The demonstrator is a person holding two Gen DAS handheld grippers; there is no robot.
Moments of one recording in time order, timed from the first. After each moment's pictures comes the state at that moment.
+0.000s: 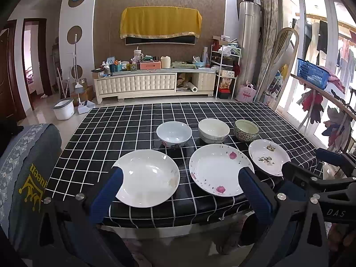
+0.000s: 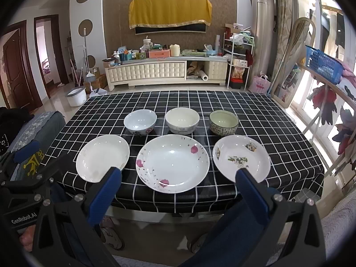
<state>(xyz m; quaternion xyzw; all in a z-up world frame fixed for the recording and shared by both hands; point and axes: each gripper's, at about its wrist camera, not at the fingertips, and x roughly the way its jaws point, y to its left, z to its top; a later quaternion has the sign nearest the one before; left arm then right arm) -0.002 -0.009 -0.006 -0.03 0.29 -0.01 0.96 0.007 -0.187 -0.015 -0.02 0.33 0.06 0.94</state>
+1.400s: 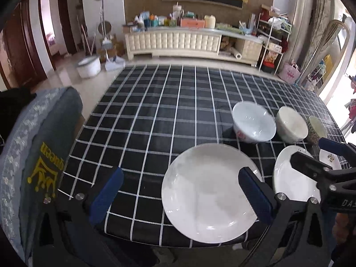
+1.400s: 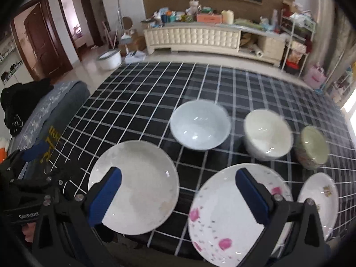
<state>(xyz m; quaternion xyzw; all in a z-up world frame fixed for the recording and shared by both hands) 0.143 0.130 -0.068 -0.07 0.44 0.09 0.89 0.189 -0.058 -0.076 -0.05 0.45 0.20 0.87</state>
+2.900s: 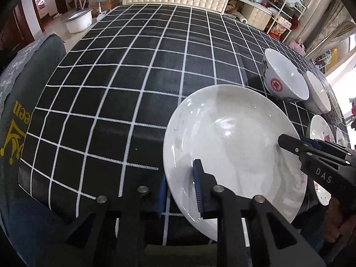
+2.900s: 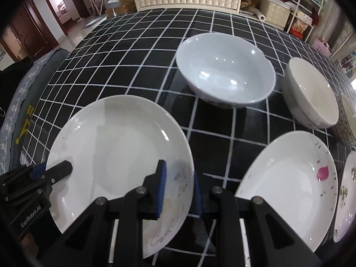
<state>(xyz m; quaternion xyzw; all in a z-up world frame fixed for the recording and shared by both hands) 0.162 0.167 -0.169 -0.12 0.54 0.06 0.83 0.215 -0.020 -0.168 -0.07 0.55 0.17 0.81</state>
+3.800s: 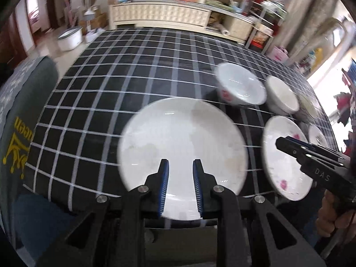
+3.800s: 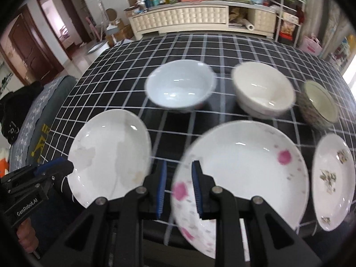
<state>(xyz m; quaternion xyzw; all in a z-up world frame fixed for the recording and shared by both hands) 0.146 0.107 -0.110 -0.11 0.50 0.02 0.86 0.183 -0.106 -0.122 -0.01 0.50 0.17 0.85</state>
